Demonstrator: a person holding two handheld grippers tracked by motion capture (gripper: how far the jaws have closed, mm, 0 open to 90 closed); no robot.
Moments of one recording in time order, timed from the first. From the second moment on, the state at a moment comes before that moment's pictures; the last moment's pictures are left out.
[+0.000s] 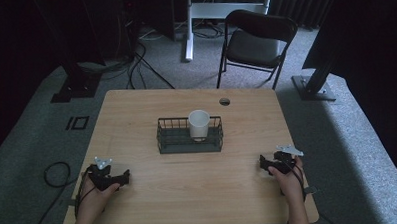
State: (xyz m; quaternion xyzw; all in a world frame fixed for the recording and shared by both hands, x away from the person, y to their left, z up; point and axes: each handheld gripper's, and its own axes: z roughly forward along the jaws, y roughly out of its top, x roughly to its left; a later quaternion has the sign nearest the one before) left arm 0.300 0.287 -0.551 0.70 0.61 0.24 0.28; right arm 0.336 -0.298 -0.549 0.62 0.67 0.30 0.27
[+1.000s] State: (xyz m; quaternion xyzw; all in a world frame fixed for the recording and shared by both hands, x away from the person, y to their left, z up) left arm 0.300 0.287 -0.551 0.70 0.61 0.25 0.28; right arm 0.335 -0.305 -0.553 0.61 0.69 0.30 0.26
